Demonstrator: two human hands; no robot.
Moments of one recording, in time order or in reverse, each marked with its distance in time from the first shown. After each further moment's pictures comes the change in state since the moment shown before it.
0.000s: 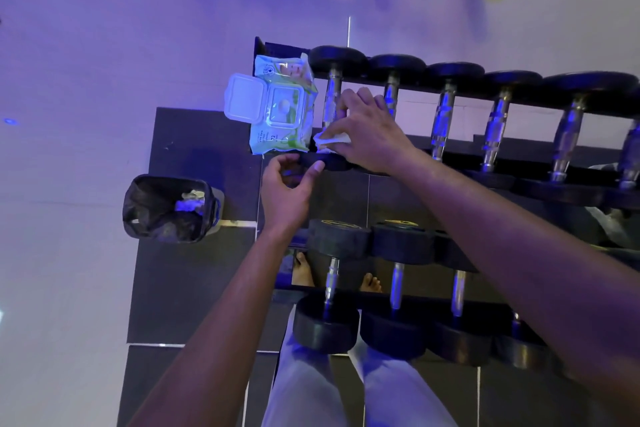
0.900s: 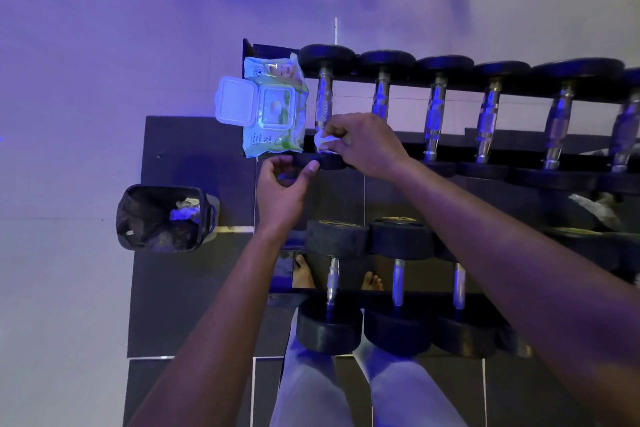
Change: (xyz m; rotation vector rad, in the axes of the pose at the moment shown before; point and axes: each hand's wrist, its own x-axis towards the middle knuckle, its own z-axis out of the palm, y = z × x) left_hand 0.006 -0.002 -0.004 -0.046 -0.064 -0.055; right_hand -0.015 -0.003 0.015 0.355 0.041 0.254
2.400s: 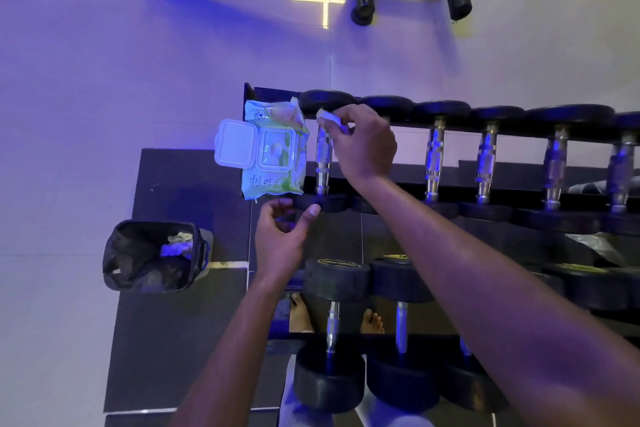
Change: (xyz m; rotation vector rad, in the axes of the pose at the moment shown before) left_hand 0.002 -0.003 -0.001 -0.076 0.003 -0.015; right_hand 0.060 -0.023 0.008 0.070 0.658 0.263
